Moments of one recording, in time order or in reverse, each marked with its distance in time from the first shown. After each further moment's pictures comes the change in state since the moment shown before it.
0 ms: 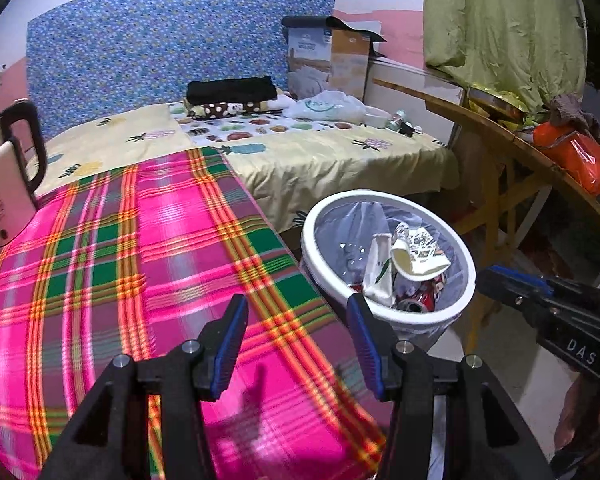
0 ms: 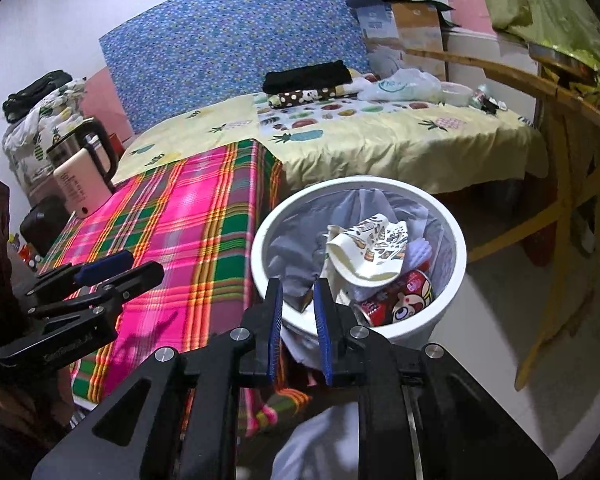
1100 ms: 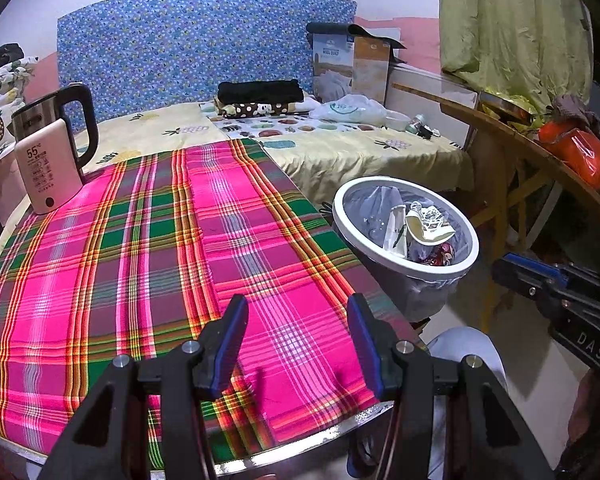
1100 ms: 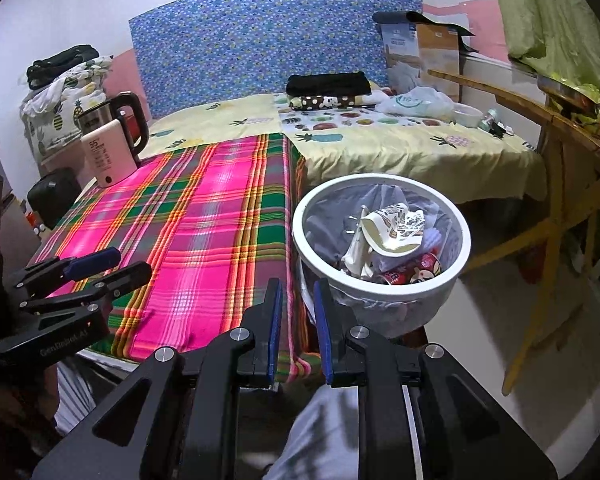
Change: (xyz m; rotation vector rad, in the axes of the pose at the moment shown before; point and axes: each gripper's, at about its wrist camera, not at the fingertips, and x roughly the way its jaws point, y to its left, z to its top) left arm -0.052 0.012 -0.044 -0.030 -0.020 0.077; right arm -0.030 0.044 -0.033 -0.094 -0.027 -0.021
